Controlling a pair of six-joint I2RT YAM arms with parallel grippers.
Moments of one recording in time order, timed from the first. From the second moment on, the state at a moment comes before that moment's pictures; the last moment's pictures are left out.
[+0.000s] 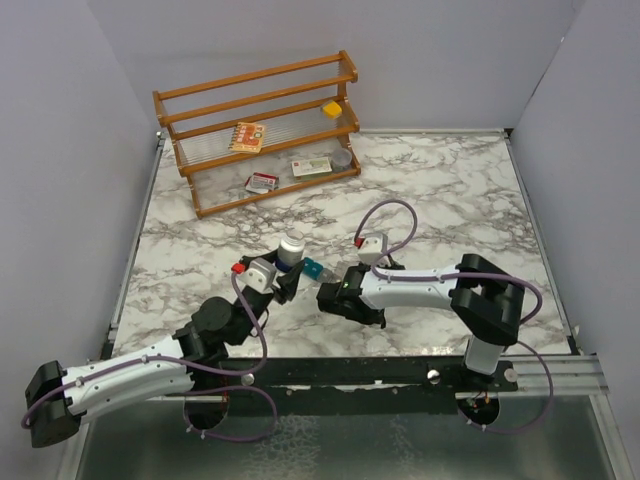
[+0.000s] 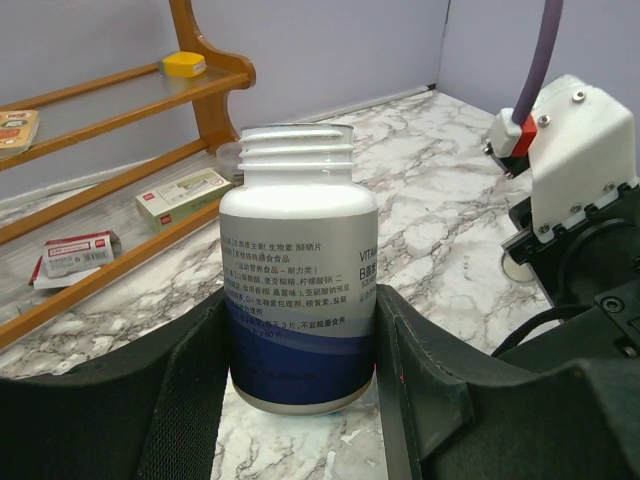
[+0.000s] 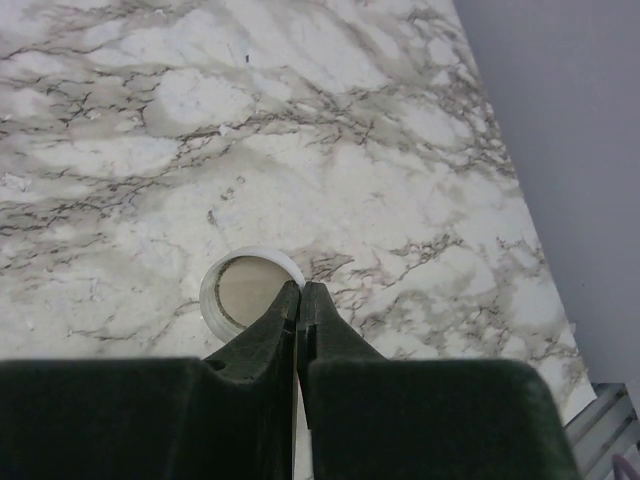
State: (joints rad) left arm -1.11 0.52 0.21 0.49 -0.52 0.08; right arm 1.19 1.79 1.11 -1.26 1.25 1.35
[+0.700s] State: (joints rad) left arm -1.11 0.60 0.23 0.53 -0.52 0.09; right arm 1.21 2.00 1.10 -1.35 1.52 1.21
